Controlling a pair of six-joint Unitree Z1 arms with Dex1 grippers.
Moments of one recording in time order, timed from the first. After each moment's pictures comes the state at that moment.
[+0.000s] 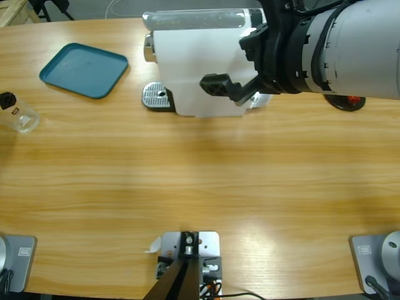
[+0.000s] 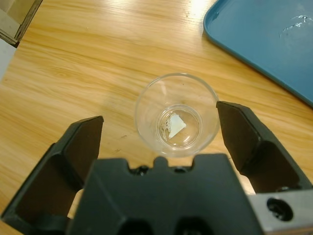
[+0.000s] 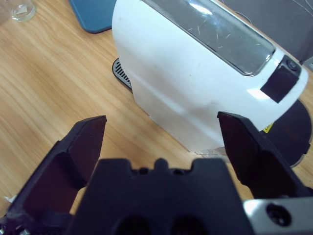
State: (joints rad) arm 0 -0.47 1.41 -0.49 0.05 0.65 -0.50; arm 1 1.04 1.53 -1.09 0.24 -0.31 0.15
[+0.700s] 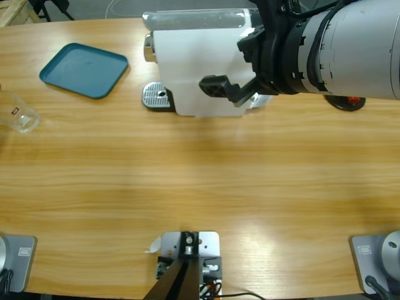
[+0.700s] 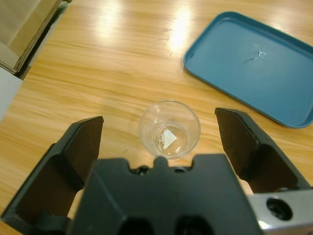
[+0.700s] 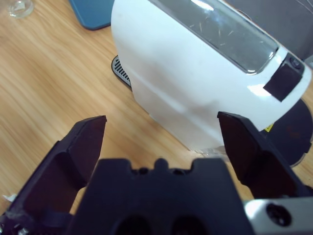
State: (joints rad) arm 0 -0.47 1.22 -0.48 0.03 0.61 -0.38; arm 1 1.04 1.54 -1.10 0.26 -0.31 0.15
